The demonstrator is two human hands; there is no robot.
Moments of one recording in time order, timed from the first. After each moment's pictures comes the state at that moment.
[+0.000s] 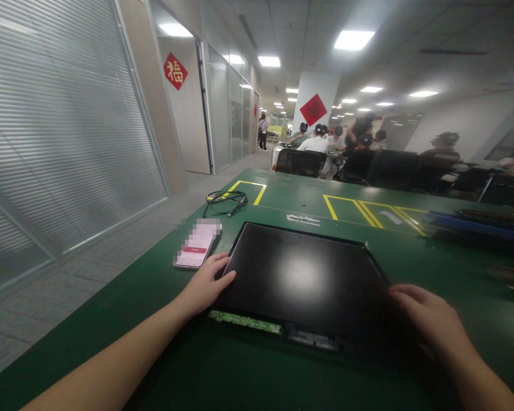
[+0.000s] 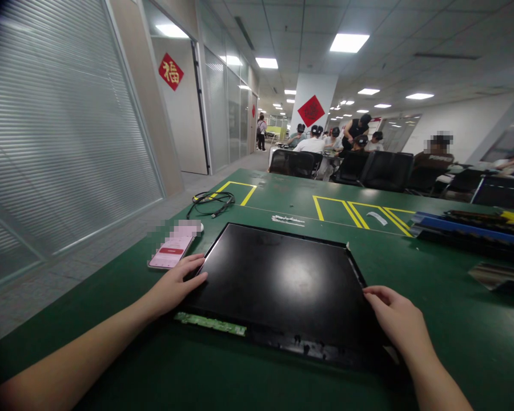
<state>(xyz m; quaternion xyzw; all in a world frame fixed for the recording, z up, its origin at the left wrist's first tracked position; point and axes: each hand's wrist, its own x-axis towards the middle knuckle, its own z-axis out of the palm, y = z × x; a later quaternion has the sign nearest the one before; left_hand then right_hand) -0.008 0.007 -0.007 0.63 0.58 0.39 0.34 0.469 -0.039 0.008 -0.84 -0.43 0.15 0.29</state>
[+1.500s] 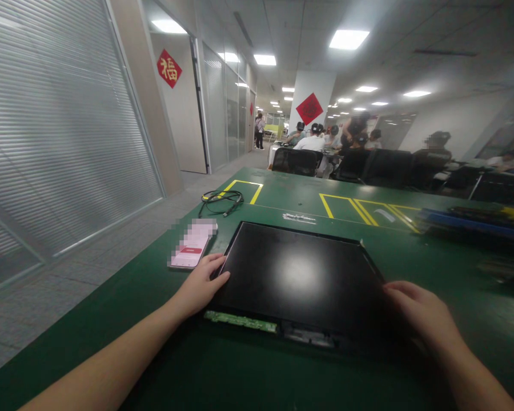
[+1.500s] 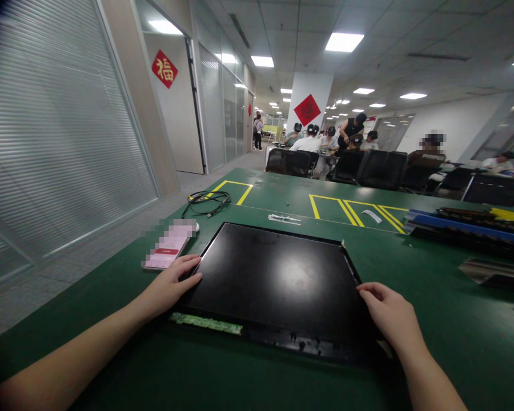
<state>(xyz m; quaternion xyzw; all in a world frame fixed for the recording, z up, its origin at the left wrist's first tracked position) -0.016 0.016 -0.021 0.71 0.59 0.29 0.24 0.468 -0.041 0.008 -0.84 -0.44 0.14 0.28</state>
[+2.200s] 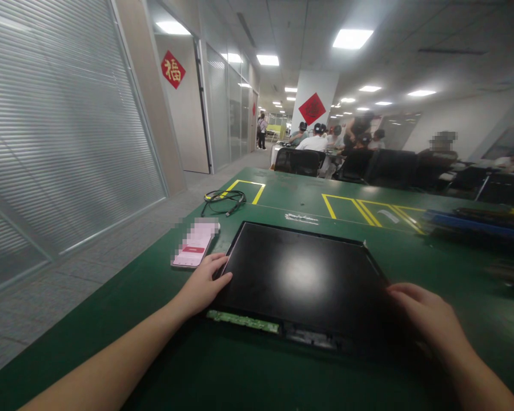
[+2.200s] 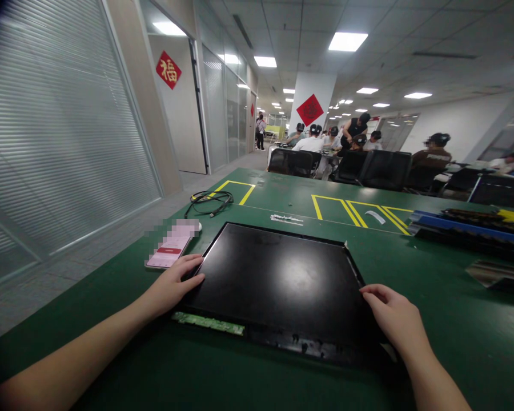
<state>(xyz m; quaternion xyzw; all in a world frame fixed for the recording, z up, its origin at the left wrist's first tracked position) -0.015 0.013 -0.018 0.70 0.60 0.30 0.24 0.473 -0.039 0.003 -0.83 -0.46 0.14 0.29</state>
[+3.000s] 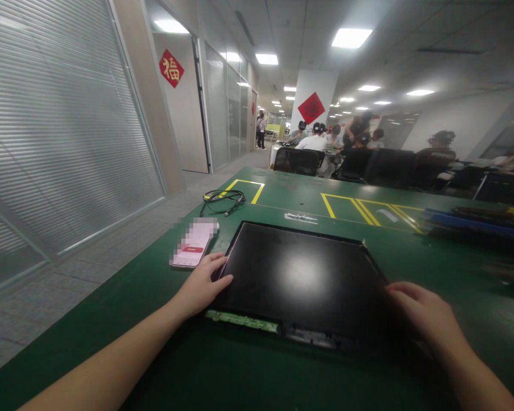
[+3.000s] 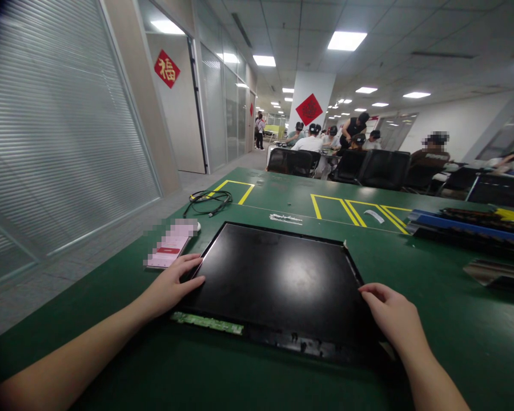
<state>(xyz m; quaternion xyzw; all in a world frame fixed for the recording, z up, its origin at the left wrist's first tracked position) -0.019 0.018 -0.035 0.70 0.60 0.31 0.22 0.472 -0.039 0.004 -0.83 -0.46 0.14 0.28</state>
